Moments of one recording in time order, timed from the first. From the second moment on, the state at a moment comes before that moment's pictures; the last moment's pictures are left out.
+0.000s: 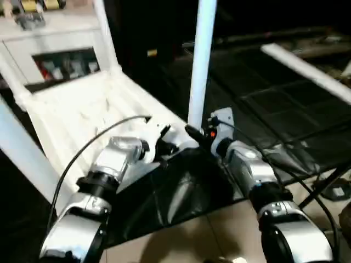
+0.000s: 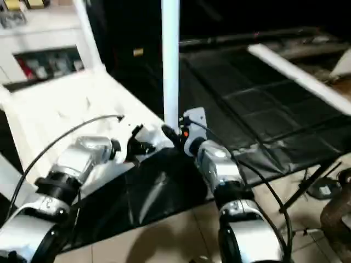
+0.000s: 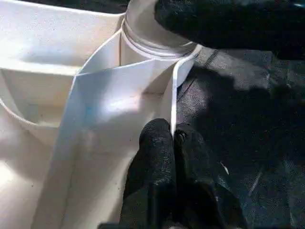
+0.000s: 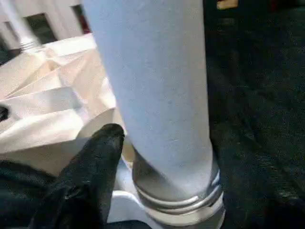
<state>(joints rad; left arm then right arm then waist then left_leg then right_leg) -0.70 0.21 -0.16 0.60 -0.01 0.52 -0.85 -0.66 -0.06 -0.06 0.85 0.17 0.03 0.62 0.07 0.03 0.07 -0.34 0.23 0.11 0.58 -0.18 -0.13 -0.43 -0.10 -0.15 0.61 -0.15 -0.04</state>
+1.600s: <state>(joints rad) -0.64 0.46 -0.41 0.52 0.01 0.10 -1.46 -0.66 -0.32 0.22 0.80 0.21 0.08 1.60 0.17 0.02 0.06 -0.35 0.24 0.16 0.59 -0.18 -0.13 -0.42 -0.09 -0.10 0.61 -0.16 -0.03</state>
